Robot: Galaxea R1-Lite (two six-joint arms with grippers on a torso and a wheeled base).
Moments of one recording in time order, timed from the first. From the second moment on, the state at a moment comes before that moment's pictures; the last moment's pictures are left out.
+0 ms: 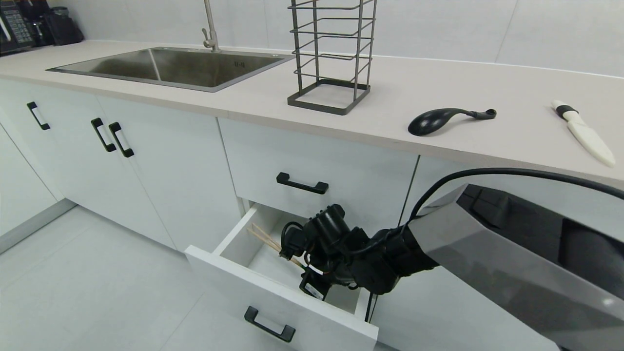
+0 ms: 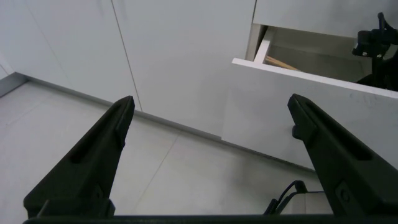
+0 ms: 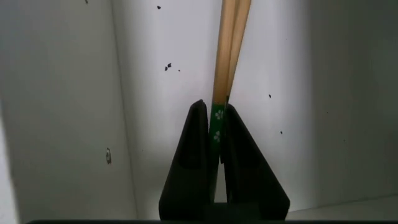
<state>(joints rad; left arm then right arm) 0.00 0.00 0.00 0.00 -0.01 0.01 0.82 2.44 -1.39 -0.17 0.05 -0.33</state>
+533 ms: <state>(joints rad) 0.00 0.00 0.00 0.00 -0.01 0.01 0.87 2.47 -1.39 -0.18 0.08 -0.35</state>
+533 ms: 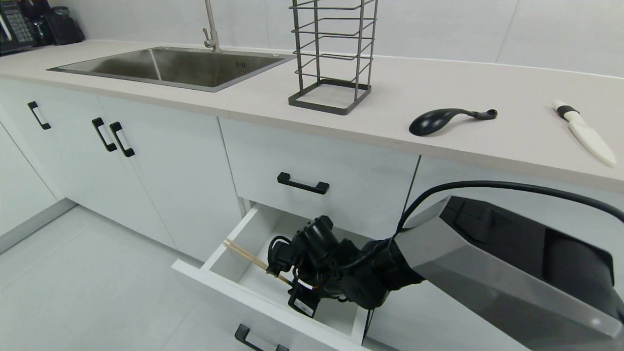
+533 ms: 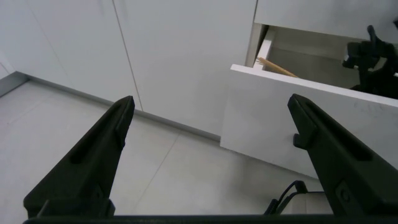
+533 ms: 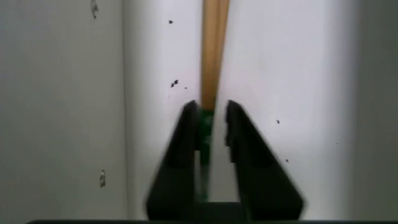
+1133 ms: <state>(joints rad) 0.00 0.00 0.00 0.00 -0.01 0.01 0.88 2.36 -1.31 -0.18 0.08 -0.35</state>
